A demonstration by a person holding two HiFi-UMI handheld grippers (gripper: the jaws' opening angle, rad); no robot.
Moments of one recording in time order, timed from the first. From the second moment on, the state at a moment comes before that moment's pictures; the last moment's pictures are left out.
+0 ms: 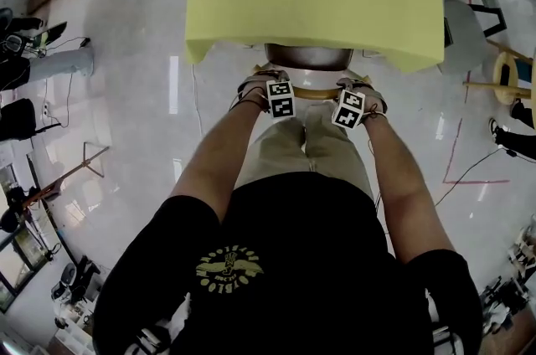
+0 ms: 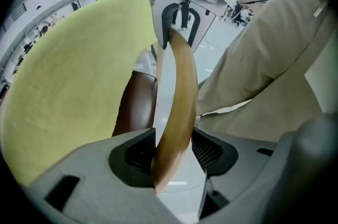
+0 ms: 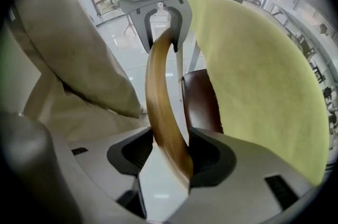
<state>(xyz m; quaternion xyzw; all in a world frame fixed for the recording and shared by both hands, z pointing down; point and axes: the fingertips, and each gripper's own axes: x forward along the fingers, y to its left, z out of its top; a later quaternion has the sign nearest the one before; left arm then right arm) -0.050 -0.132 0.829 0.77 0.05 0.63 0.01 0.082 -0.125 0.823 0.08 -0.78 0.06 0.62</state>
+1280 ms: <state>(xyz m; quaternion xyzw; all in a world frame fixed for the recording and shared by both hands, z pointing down) -0.068 -0.027 0.830 0.77 0.08 0.64 0.02 0.066 -0.024 0.824 0.08 -0.77 0.13 0.62</state>
